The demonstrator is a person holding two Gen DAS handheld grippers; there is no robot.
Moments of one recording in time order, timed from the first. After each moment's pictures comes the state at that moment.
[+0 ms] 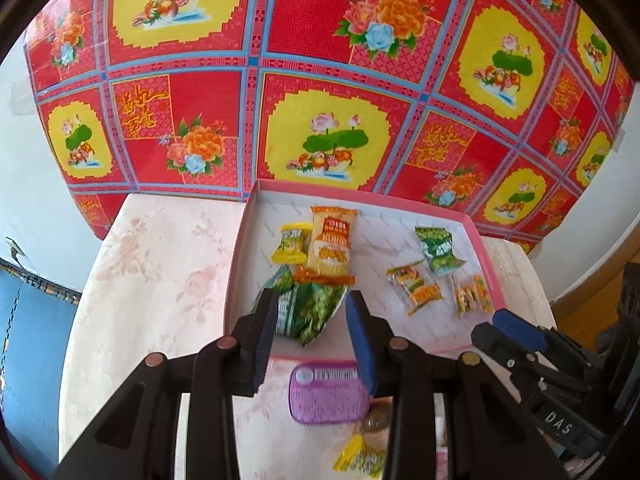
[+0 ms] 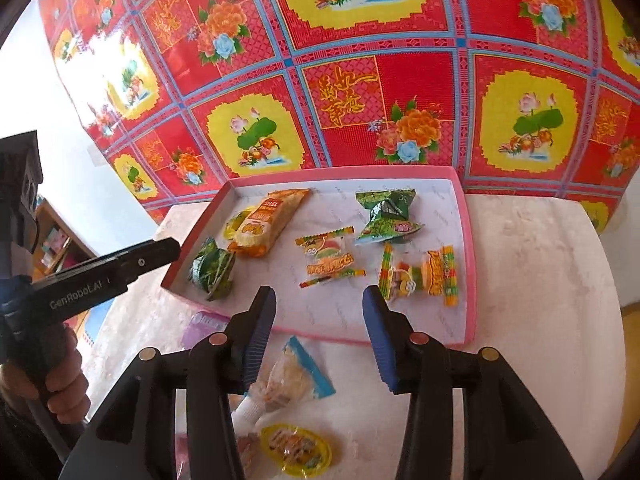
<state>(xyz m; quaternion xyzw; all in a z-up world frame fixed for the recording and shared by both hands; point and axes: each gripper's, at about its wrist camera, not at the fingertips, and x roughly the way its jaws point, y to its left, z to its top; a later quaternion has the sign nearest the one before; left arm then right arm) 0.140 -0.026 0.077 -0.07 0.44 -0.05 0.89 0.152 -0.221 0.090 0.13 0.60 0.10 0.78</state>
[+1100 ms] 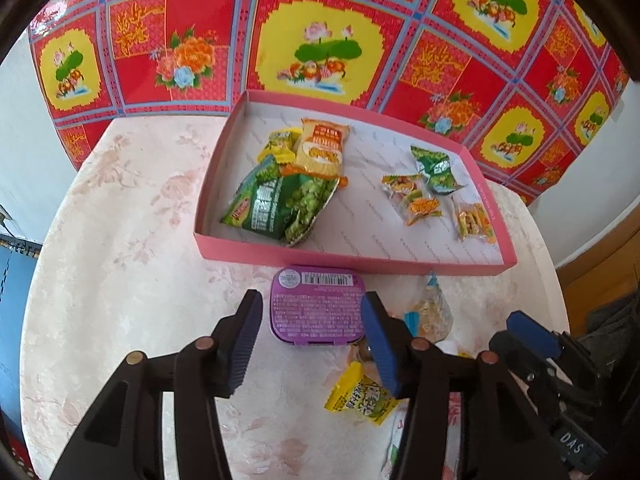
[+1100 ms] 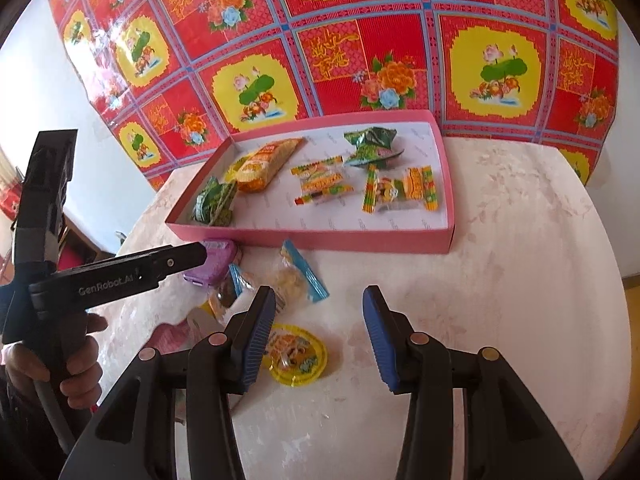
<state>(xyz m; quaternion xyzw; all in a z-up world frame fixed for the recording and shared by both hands) 0.111 -0.037 0.030 -0.09 0.50 -0.07 0.86 0.088 -0.226 0.091 0.13 0.63 0.09 0.76</state>
